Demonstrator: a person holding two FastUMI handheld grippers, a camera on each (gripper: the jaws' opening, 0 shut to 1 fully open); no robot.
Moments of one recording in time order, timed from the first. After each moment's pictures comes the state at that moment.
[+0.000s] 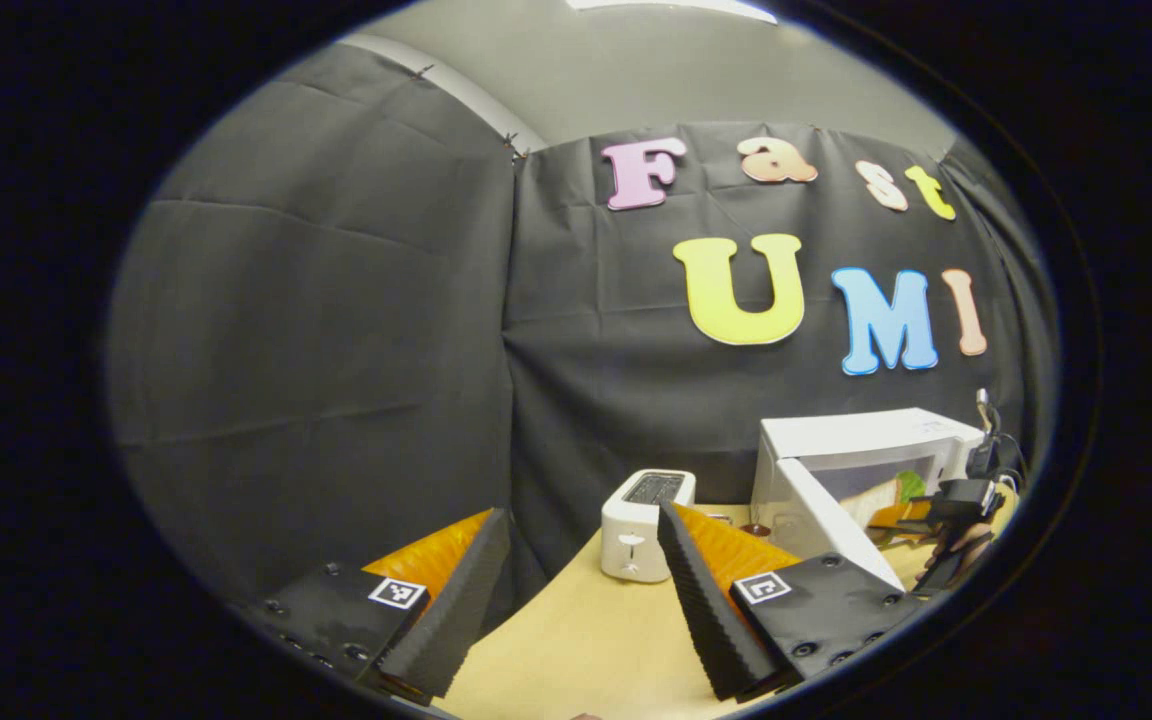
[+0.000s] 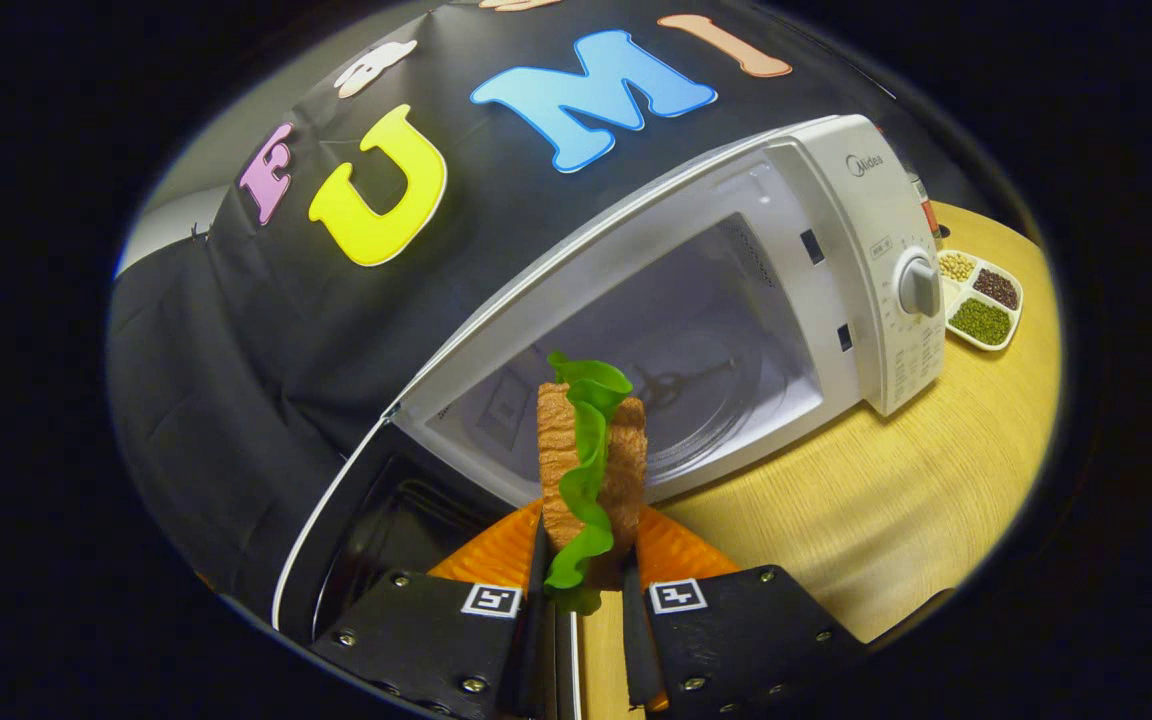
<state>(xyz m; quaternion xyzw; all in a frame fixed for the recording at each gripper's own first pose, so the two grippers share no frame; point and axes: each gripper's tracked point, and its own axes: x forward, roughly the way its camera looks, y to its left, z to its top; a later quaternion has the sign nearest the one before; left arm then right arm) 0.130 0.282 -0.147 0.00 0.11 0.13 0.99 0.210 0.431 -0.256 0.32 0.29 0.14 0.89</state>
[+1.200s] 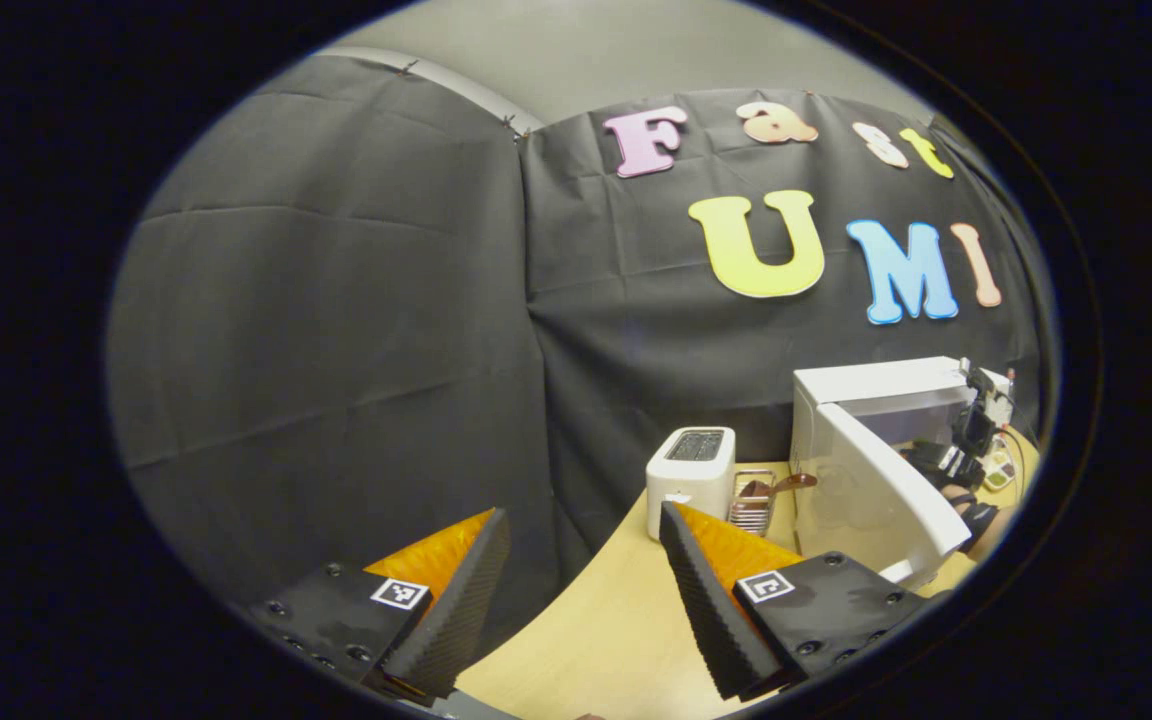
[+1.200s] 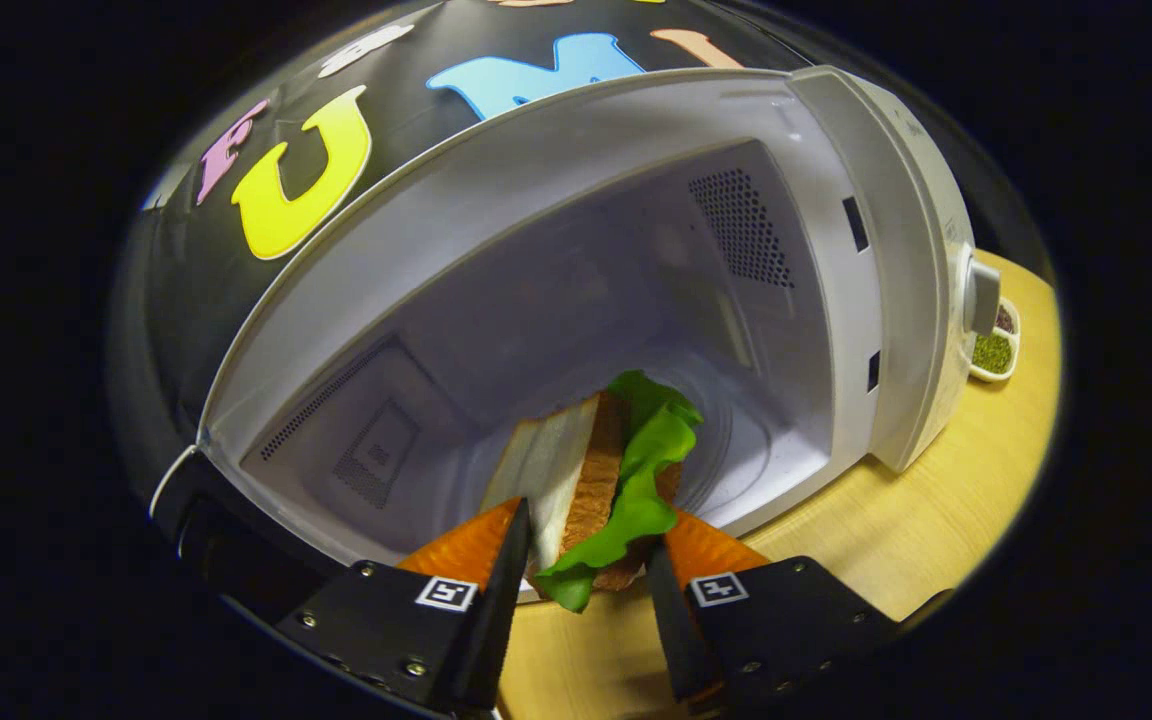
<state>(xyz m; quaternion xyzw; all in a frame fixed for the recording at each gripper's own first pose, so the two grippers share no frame) 0.103 0.305 -0.182 0.03 0.16 0.16 0.97 0.293 0.413 -0.331 0.25 0.28 0.02 0.93</state>
